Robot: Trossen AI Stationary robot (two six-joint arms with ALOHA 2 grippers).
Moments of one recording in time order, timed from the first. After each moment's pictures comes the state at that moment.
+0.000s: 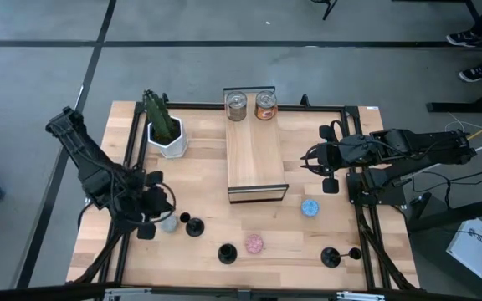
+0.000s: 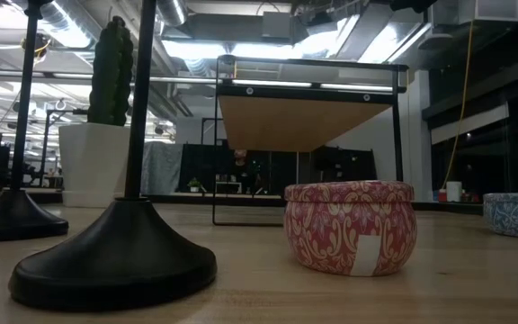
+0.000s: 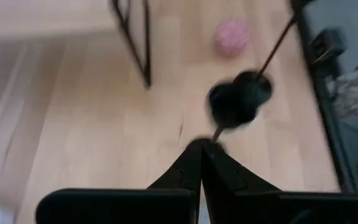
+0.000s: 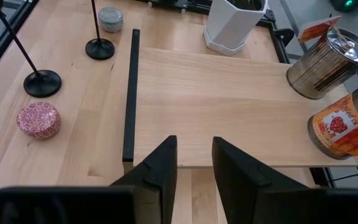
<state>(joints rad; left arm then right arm) -0.83 1.07 1.04 -1.00 -0.55 -0.74 0.20 0.97 1.13 -0.83 0.25 -0.05</state>
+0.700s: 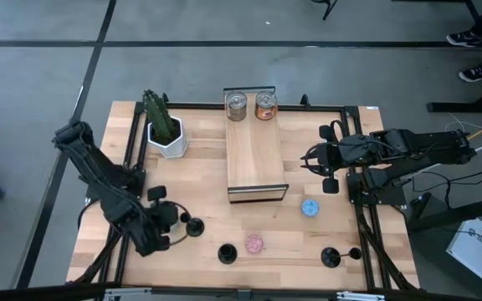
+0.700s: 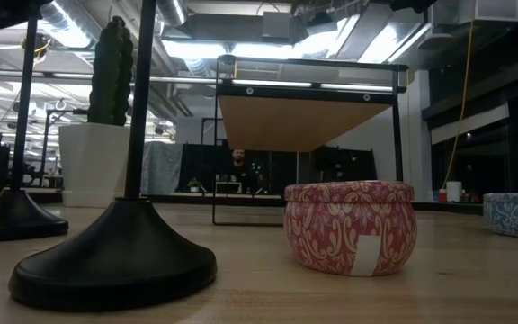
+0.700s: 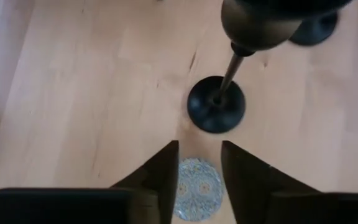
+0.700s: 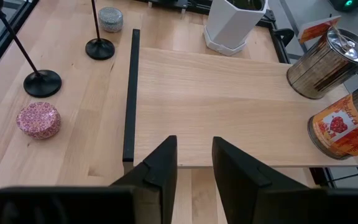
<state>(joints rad) -0.85 1.35 1.04 -1.06 -0.47 -1.01 0.20 0.97 1.13 -0.83 0.25 -0.04</state>
